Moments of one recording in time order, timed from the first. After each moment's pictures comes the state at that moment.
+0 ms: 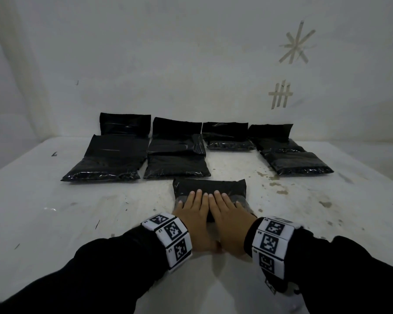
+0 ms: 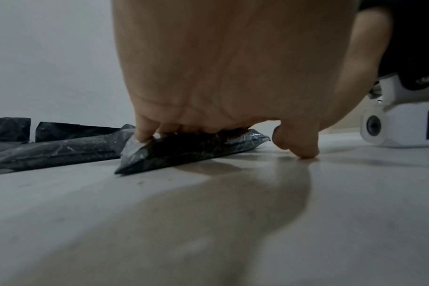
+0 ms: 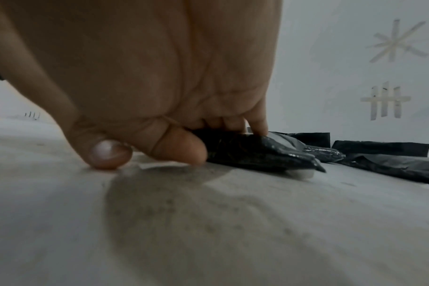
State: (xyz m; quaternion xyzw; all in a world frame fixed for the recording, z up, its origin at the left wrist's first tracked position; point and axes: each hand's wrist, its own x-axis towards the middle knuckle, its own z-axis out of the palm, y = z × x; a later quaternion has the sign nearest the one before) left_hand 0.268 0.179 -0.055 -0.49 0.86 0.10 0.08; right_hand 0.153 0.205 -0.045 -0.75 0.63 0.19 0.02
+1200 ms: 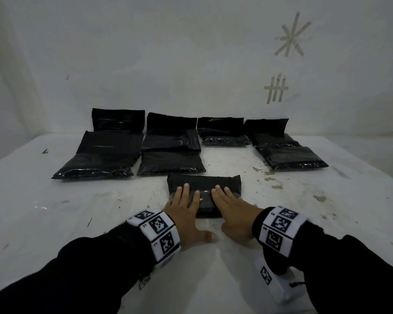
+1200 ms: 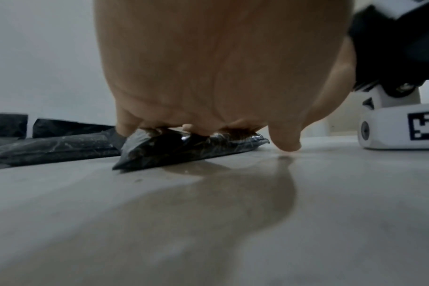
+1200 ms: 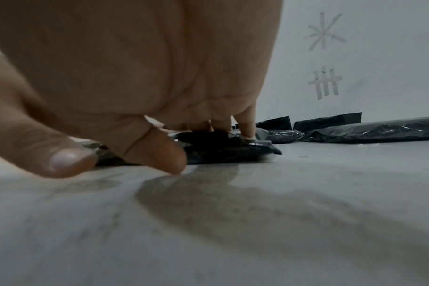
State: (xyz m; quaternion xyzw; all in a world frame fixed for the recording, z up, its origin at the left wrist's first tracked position) left_hand 0.273 0.176 -0.055 -0.51 0.84 0.11 0.11; right_hand 0.127 0.195 -0.042 -0.75 0.64 0.13 0.14
